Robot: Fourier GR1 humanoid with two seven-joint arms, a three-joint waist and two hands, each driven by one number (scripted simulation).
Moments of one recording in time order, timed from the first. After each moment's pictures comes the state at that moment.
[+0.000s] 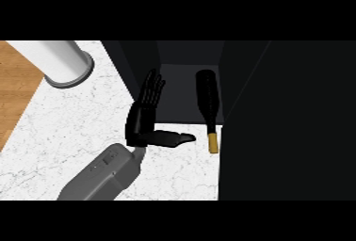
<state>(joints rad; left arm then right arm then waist) -0.53 0.19 -0.66 -1.12 0.85 0.44 -0.63 0.03 -0.07 -0.07 -2.28 -0.24 0.29 0.38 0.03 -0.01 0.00</state>
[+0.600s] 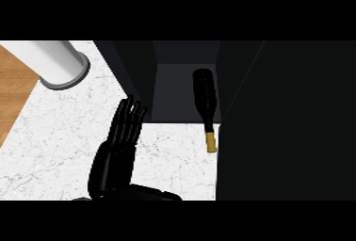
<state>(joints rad) -0.21 0.38 -0.74 -1.77 0.71 0.64 -0.46 0.04 -0.08 -0.04 -2.30 -0.22 0.31 0.37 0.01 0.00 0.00</state>
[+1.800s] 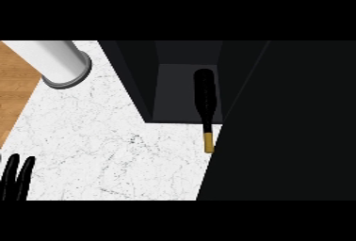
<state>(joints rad) 0.49 0.73 -0.40 -2.21 0.78 0.43 -0.63 0.13 -0.09 0.45 -2.39 -0.26 0.41 0.60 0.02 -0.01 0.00</state>
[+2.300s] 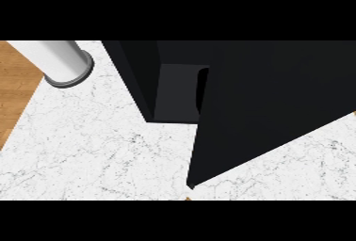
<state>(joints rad) 0.70 0.81 -0.13 -2.23 0.92 0.19 -0.67 -0.14 -0.01 0.70 -2.35 0.04 0.16 0.69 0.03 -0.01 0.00</state>
